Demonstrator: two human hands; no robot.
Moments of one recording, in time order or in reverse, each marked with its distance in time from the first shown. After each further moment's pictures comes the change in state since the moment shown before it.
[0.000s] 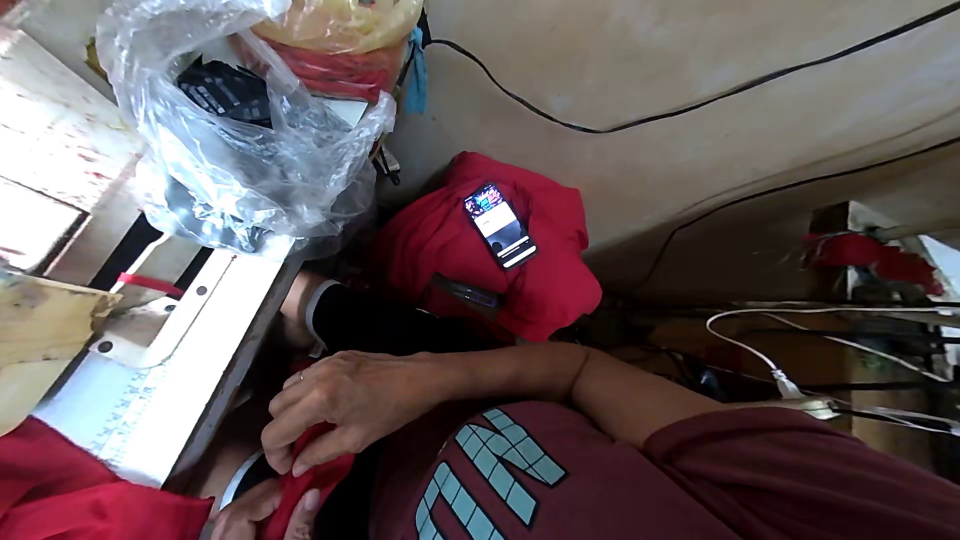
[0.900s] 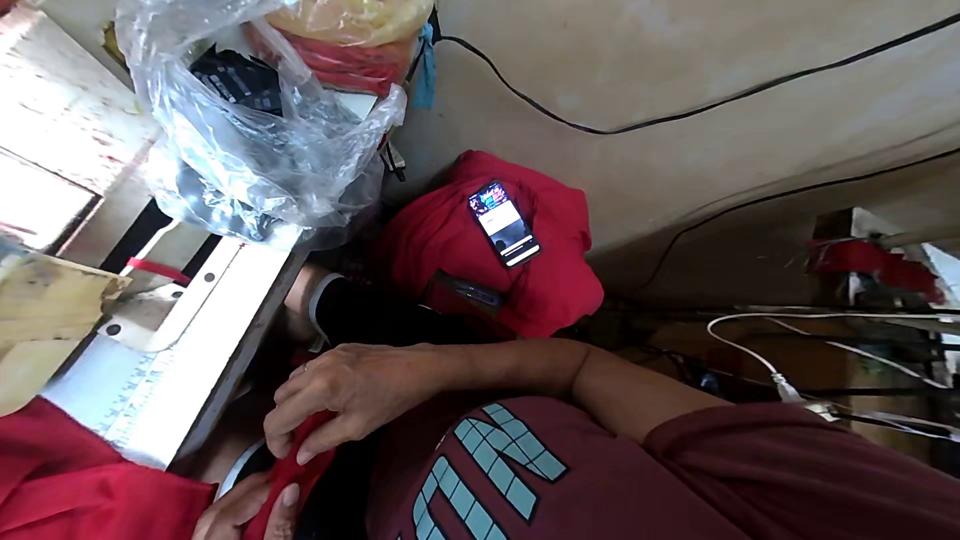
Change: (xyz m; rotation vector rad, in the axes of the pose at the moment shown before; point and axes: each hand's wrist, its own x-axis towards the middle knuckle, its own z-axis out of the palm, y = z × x) left_hand 0.002 -0.005 -0.005 -0.027 0.055 0.098; right_hand 0.001 0.005 0.002 0.049 -0.040 0.013
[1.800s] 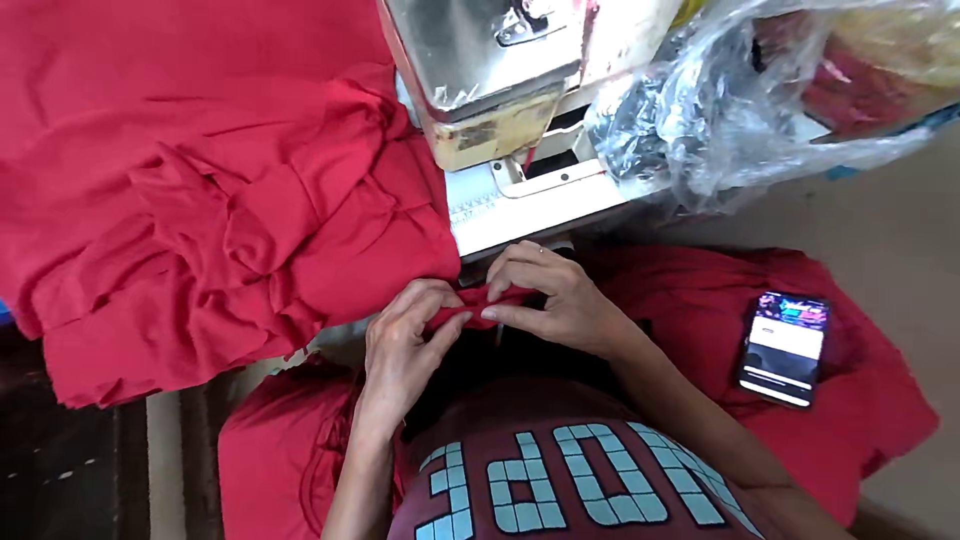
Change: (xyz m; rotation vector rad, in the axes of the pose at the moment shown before) left_hand -0.011 0.021 -0.010 0.365 0.327 -0.121; right_hand 0.035 -0.003 0.003 -0.094 -0.011 -0.165
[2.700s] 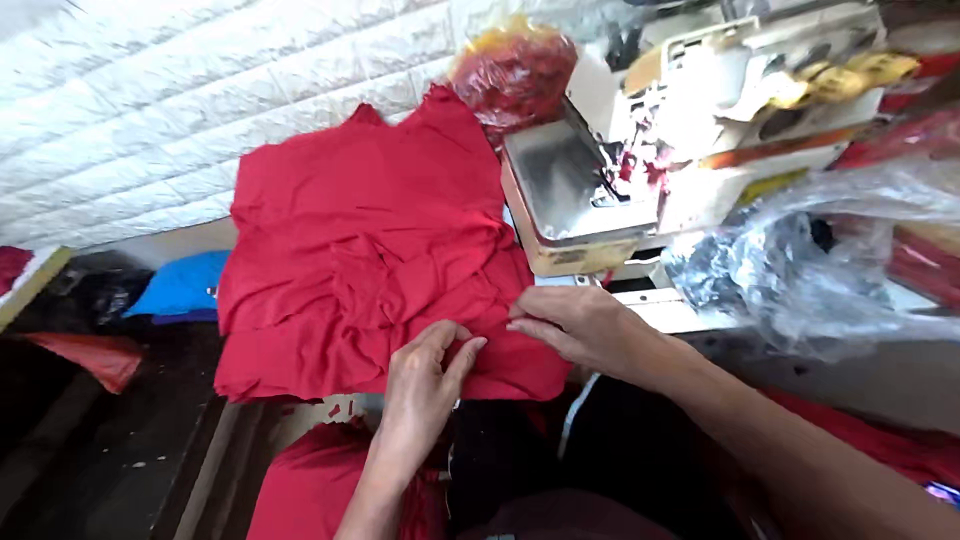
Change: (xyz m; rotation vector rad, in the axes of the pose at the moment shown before) left_hand 0.018 0.024 -0.077 0.222 0.299 0.005; right_hand 0.111 -0.032 -0.008 -0.314 -0.124 -0.365
